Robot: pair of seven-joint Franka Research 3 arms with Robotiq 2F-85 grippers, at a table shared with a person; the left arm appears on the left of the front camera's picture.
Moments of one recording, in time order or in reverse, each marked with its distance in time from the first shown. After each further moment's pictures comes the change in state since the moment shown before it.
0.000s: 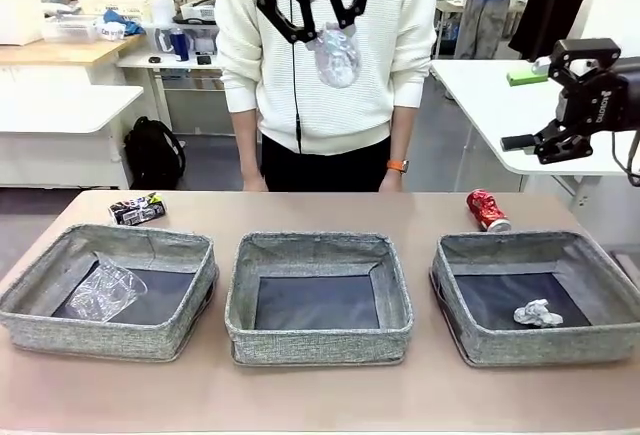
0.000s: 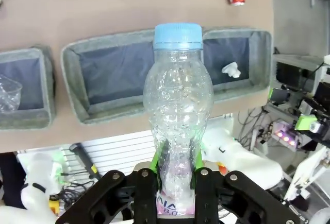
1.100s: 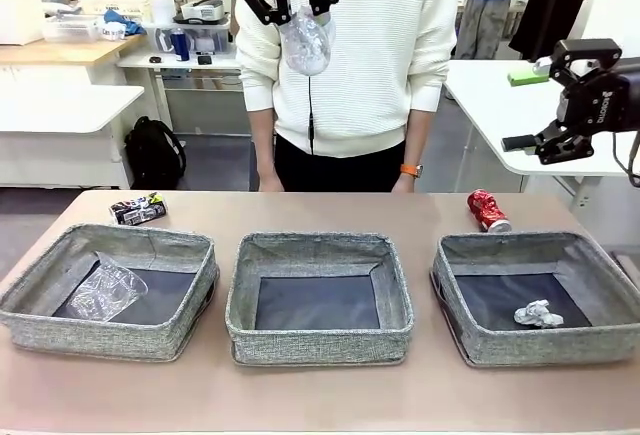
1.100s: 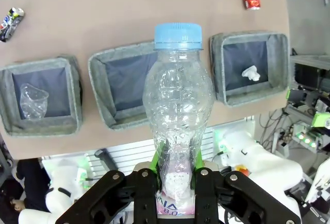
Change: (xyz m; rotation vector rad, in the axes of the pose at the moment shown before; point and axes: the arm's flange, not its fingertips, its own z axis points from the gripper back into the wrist) left arm 0.003 0.009 0.018 0.081 -0.031 -0.072; right arm 0.000 0.000 0.000 0.000 0.000 0.000
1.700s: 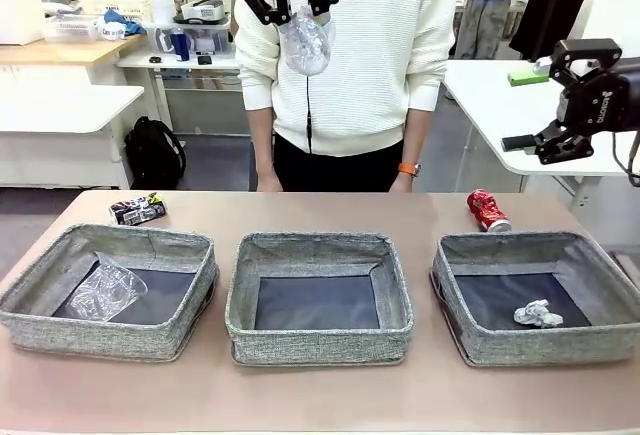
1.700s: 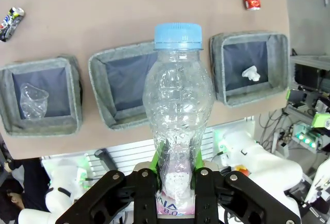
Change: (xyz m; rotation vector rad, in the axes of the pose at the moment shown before) left arm 0.000 0.000 0.000 0.000 0.000 0.002; right arm 0.000 0.000 0.000 0.000 0.000 0.000
